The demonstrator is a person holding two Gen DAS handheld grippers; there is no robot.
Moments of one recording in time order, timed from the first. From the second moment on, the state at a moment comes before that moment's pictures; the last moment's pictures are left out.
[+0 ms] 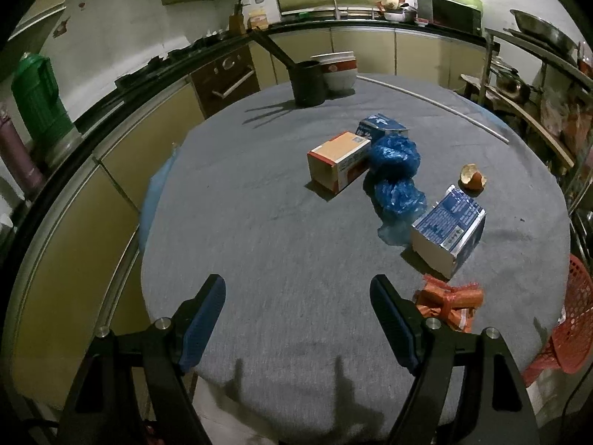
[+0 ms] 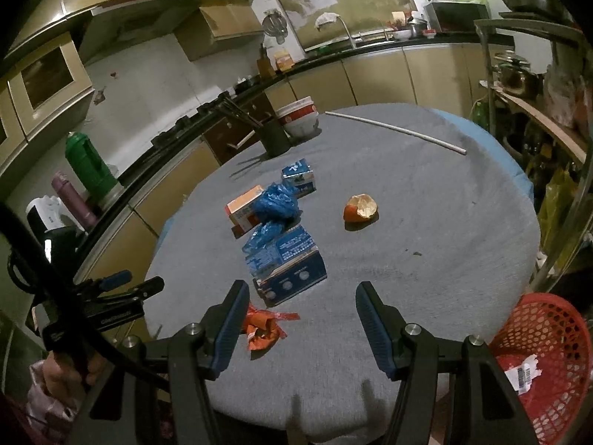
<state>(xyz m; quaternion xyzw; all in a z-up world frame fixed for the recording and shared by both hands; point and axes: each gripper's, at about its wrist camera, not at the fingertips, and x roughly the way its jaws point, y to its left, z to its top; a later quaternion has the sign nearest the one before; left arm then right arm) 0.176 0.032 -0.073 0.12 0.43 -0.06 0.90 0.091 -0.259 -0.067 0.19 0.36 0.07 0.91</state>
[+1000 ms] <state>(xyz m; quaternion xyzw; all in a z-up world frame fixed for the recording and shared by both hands) 0.183 -0.022 -0.086 0.16 0.44 -0.09 0.88 0.103 -0.290 -0.101 0.23 0.38 0.06 0.89</state>
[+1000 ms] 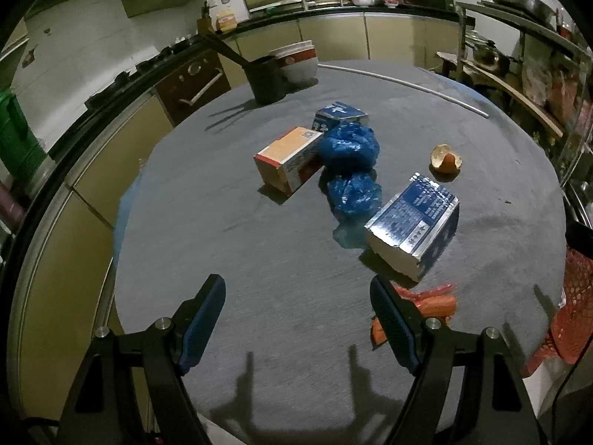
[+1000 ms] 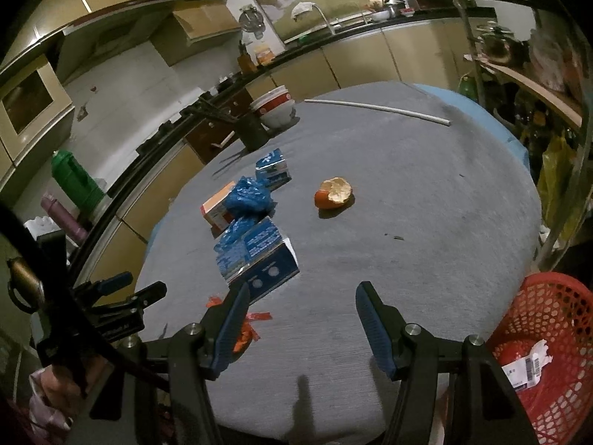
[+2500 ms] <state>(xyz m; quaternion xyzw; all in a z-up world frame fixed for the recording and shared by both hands) 0.193 0.015 -0.146 -0.03 0.52 -0.19 0.83 0.166 -0.240 -0.098 0.30 0.43 0.11 0.84</state>
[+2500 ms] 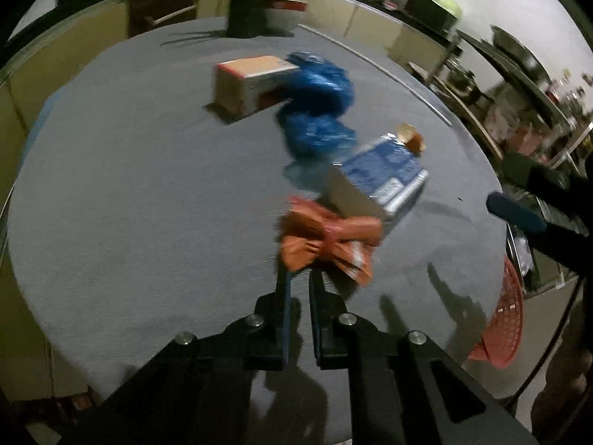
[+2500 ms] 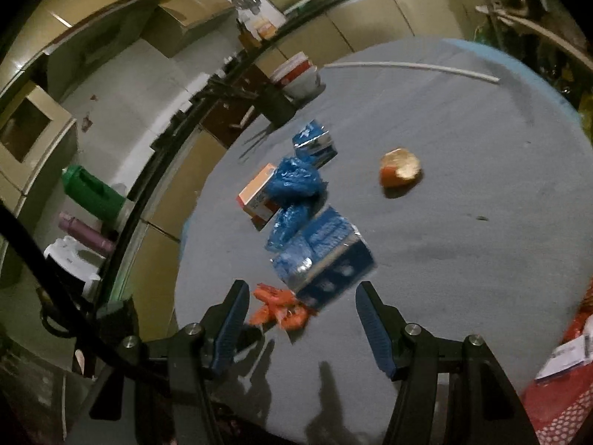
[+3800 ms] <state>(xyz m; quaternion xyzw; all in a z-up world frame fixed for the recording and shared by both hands) 0.169 0.073 -0.128 -0.03 0.49 -0.16 0.85 0.274 -0.215 -0.168 0.26 0.56 -0.07 0.78</state>
